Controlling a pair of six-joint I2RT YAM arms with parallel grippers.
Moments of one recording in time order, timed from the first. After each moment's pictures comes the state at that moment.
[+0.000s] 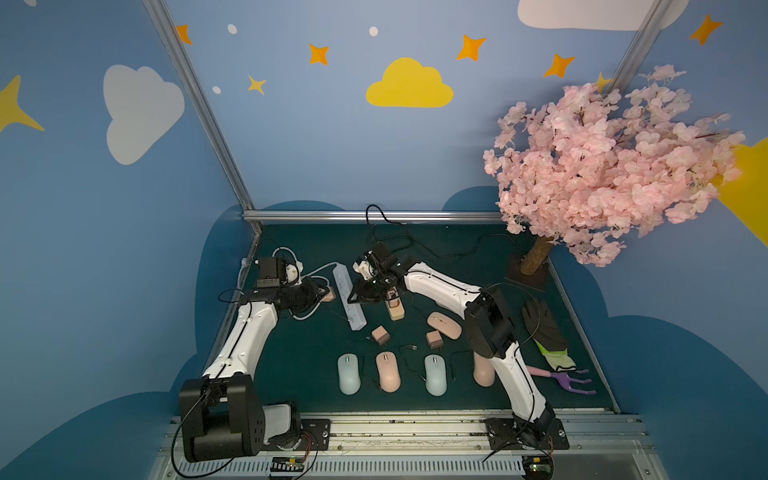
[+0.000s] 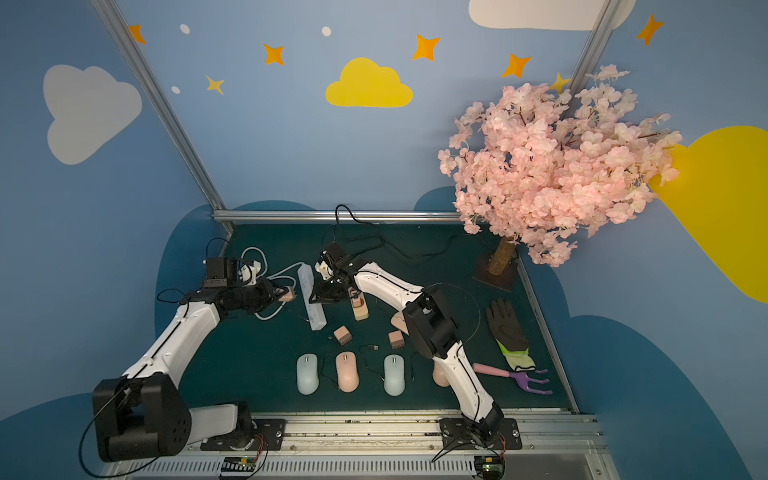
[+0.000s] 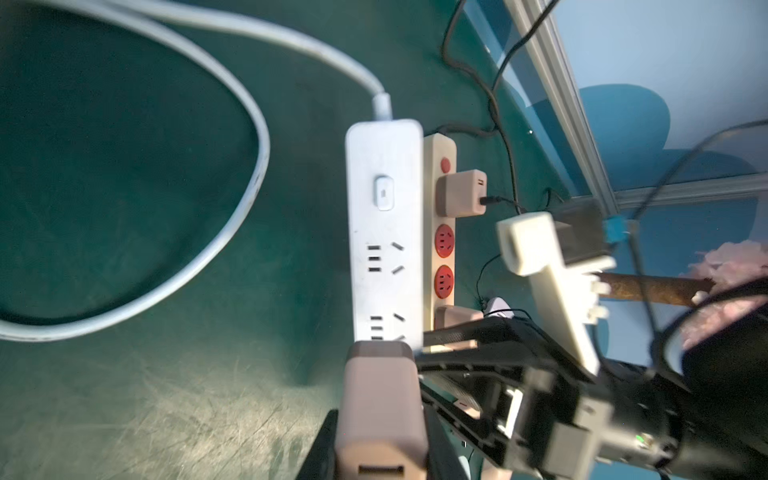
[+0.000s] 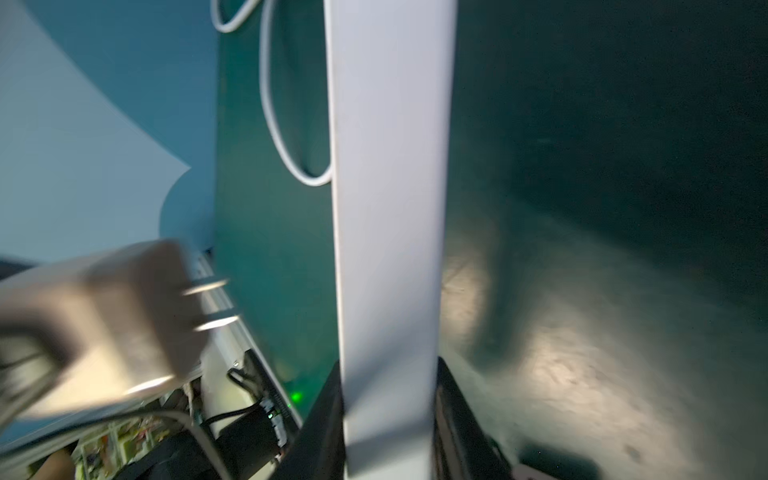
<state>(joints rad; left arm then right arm) 0.06 1.29 0.97 -0.58 0.53 -0.51 0.85 2.32 2.00 -0.69 -0.48 0.61</state>
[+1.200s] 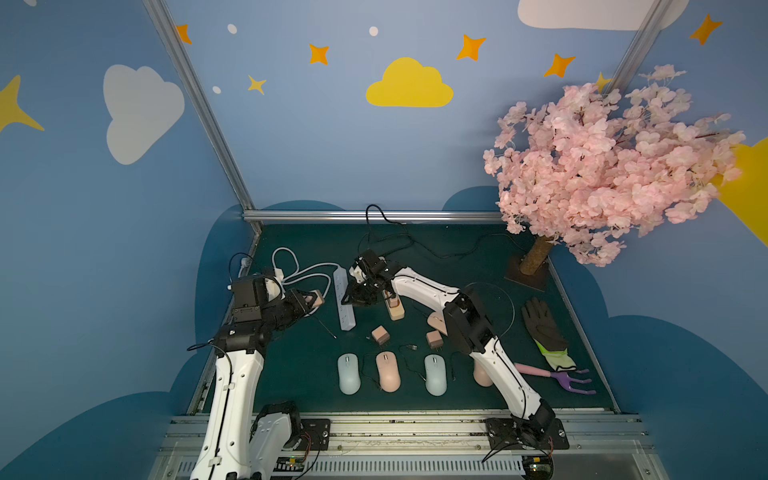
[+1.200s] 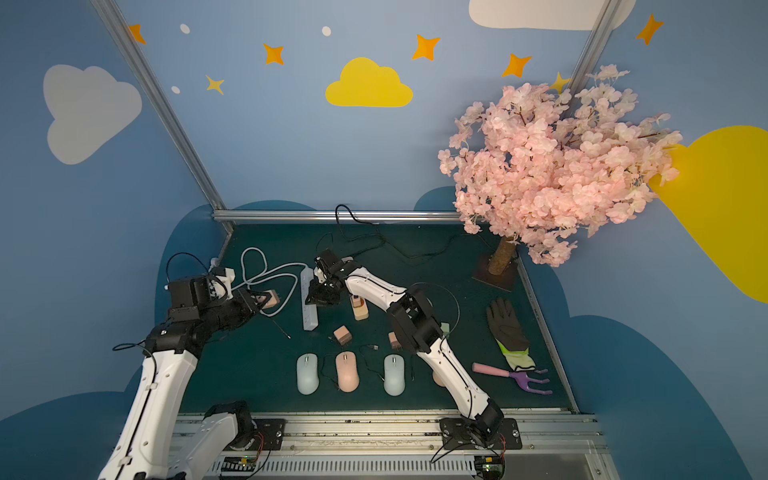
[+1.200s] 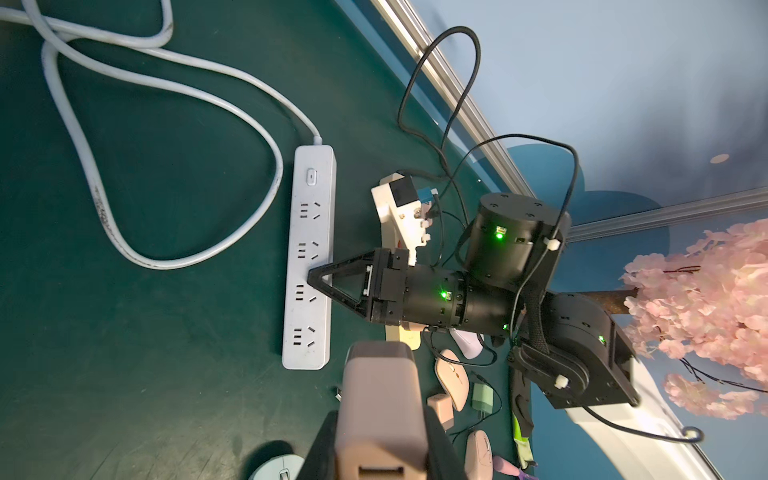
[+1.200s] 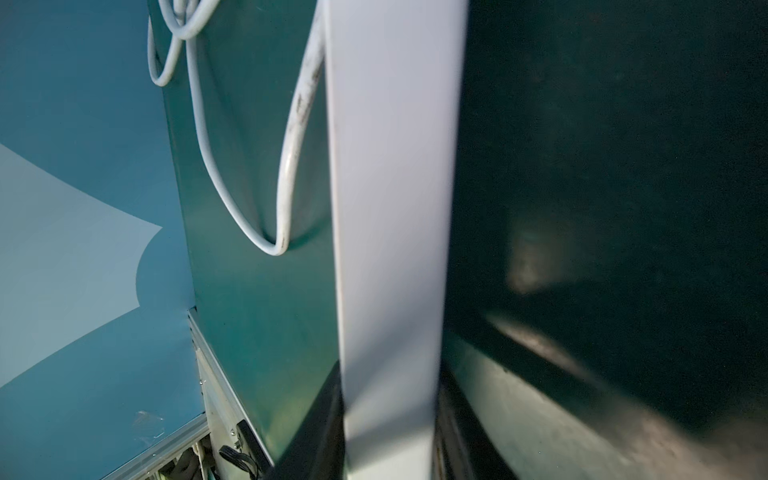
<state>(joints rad) 0.16 0.88 0.87 -0.71 0.55 -0.58 0.87 2.54 2.20 -0.63 -0.49 0.74</state>
